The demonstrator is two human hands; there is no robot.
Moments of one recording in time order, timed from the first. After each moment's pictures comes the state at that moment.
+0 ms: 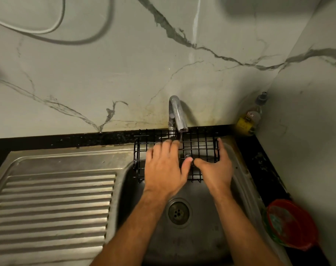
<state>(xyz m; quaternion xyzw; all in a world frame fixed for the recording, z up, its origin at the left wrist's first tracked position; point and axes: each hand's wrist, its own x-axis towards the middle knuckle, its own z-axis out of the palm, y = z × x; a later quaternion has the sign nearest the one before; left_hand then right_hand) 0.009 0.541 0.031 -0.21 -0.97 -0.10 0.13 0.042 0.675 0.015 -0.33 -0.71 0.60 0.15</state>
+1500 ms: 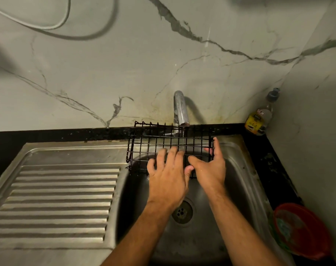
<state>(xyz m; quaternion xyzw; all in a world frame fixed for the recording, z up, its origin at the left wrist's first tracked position) 0.033 0.544 -0.004 -0.18 -0.97 -0.08 0.14 0.033 0.673 -0.006 -0.29 -0.70 0.63 0.15</state>
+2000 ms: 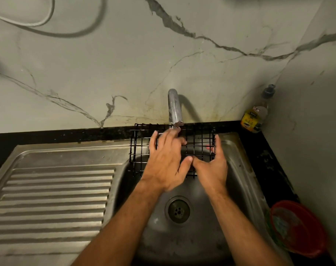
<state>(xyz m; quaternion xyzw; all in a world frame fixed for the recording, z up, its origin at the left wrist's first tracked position) -0.005 0.546 0.020 -0.32 -0.93 -0.17 0.10 0.037 0.684 -0.016 -0.27 -0.72 0.62 0.17</state>
